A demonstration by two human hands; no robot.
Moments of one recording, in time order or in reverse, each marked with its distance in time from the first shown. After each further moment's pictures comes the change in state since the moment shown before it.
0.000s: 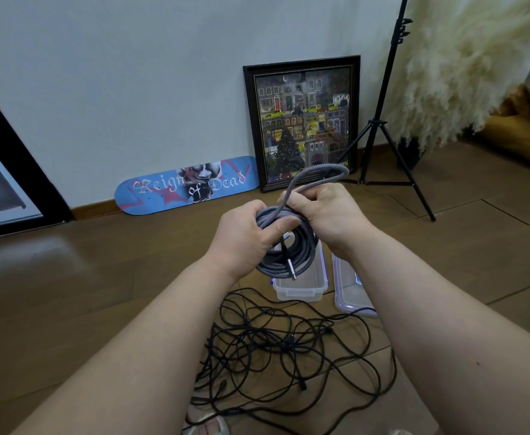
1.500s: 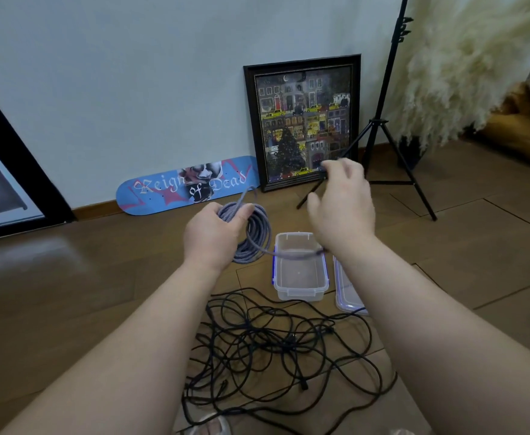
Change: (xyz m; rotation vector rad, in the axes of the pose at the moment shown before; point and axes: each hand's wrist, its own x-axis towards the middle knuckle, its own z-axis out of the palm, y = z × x) left_hand 0.005 -0.029 -0.014 0.094 0.284 -0.286; right_hand 0.001 0.002 -0.003 -0.777 0.350 -0.041
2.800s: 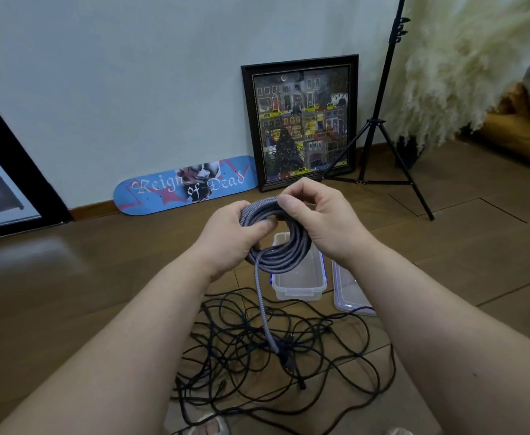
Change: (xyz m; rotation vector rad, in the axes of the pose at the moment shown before) left_hand -0.013 0.024 -0.007 -0.293 -0.435 0.099; right_hand -0.009 0.011 0.005 0.777 -0.328 -0.290
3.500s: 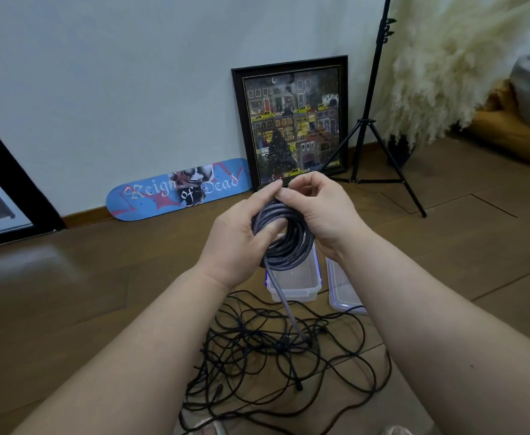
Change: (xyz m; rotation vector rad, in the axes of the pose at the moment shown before) left_hand 0.001 -0.004 0.024 0.253 0.142 0.441; right_hand 0.008 -0.007 -0.004 0.271 0.239 0.272
